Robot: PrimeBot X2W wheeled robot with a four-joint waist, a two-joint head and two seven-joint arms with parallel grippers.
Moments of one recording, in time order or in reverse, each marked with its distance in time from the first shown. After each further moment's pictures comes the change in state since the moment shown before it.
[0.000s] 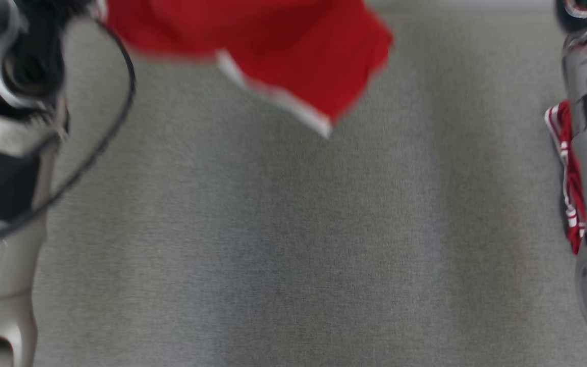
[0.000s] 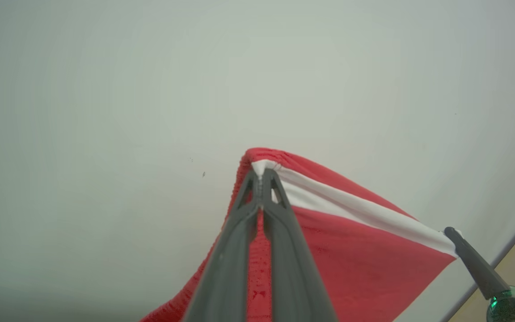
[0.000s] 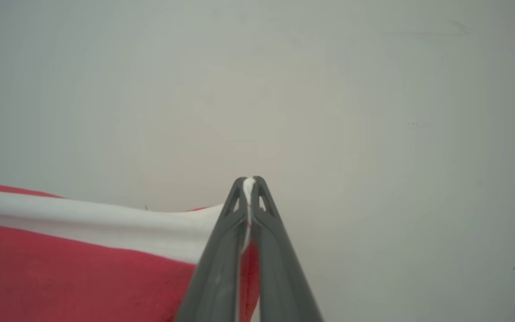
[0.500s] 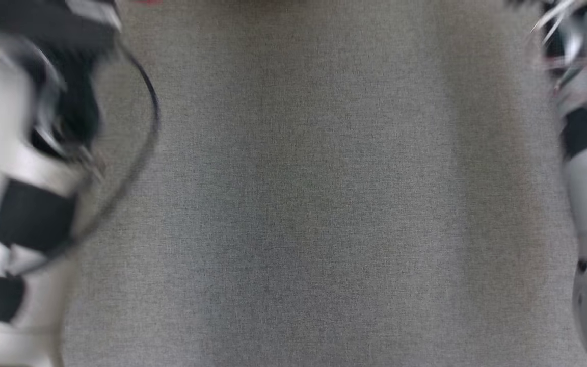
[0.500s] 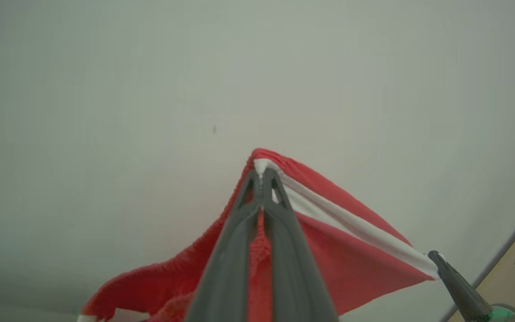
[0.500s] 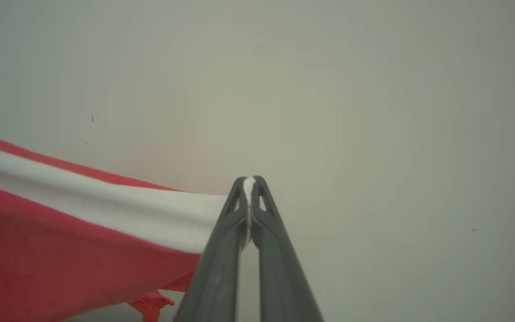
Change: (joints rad) left arm 0.034 -0.024 -0.009 0.032 0.012 -0.136 -0.268; right arm 0.034 -0.017 -0.030 0.087 -0.217 0.000 -0.302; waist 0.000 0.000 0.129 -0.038
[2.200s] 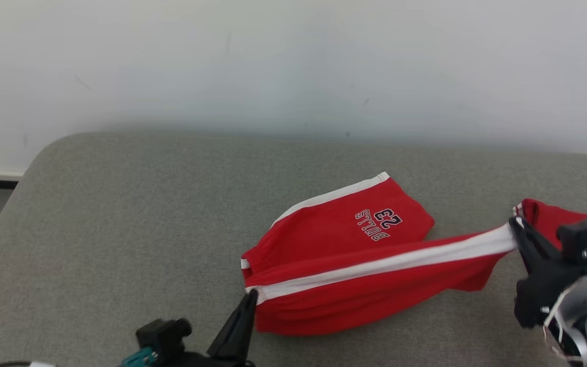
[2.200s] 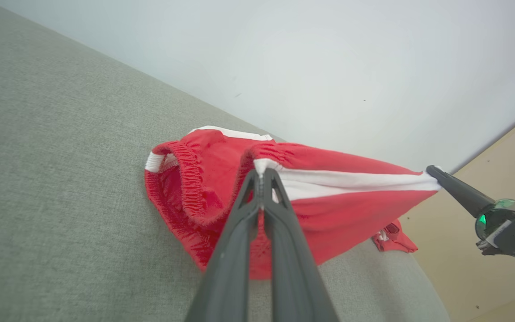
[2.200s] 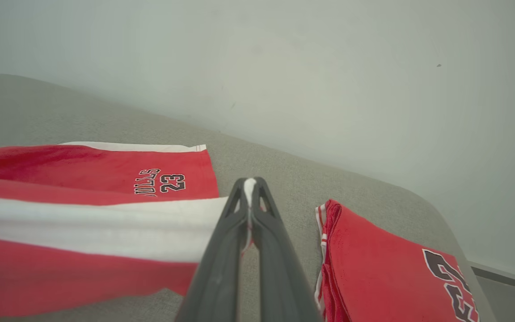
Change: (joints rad) left arm 0.950 -0.080 -0.268 -0.098 0.114 0.002 -0.030; right arm 1.071 -0.215 0.016 -0.516 0.221 0.000 0.429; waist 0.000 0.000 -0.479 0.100
